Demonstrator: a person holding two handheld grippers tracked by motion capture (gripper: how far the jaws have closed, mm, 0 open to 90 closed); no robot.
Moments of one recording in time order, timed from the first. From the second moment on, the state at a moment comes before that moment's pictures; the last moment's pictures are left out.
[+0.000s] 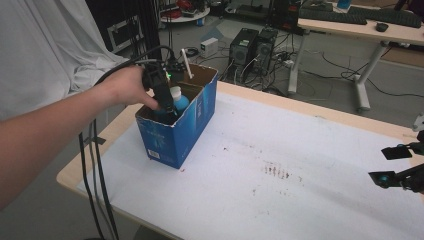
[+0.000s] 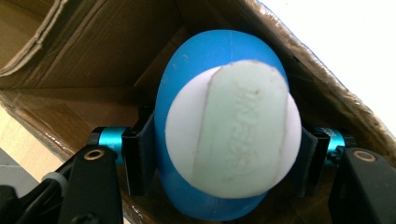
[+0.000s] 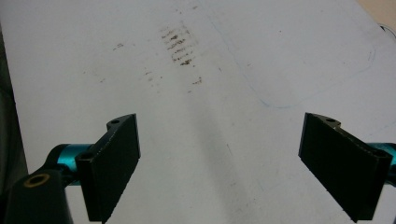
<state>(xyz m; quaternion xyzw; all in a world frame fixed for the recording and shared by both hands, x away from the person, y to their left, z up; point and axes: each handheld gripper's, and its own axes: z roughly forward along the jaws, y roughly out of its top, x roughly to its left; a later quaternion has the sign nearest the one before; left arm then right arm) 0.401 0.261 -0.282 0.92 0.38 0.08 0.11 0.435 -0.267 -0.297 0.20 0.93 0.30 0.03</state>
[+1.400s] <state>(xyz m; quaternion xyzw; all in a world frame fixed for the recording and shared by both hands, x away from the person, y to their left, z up) 0.403 0.265 -0.282 0.92 0.38 0.08 0.09 0.433 -0.272 -0.298 0.20 0.93 0.30 0.02</state>
